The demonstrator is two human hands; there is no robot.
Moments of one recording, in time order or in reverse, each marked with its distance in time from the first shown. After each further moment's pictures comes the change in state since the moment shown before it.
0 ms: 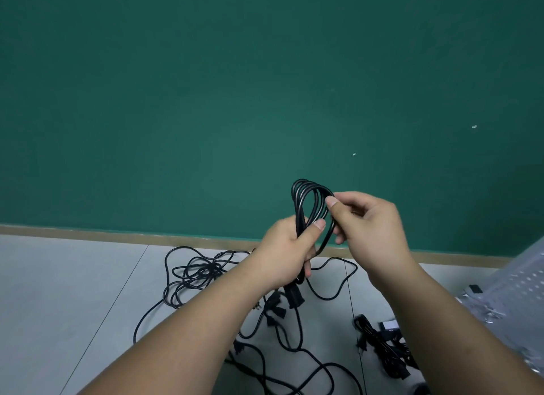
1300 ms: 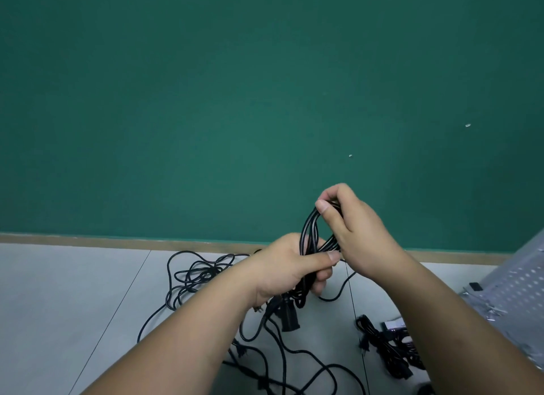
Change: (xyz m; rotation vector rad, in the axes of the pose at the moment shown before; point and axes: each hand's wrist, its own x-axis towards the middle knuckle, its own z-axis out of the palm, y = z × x) left_hand -0.015 0.011 0.000 -0.209 -0.371 -0.022; right_hand 0.006 0.001 -0.010 -0.447 -0.269 -0.201
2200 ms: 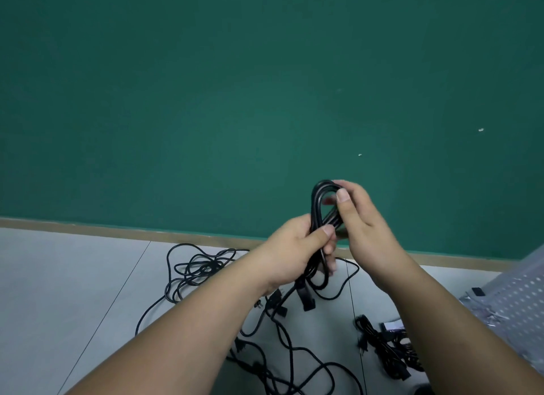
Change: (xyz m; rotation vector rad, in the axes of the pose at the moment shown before) left_hand 0.004 0.002 -0.005 -0.111 0.167 0.066; right_hand -0.005 -0.007 0.016 0.399 0.059 0.129
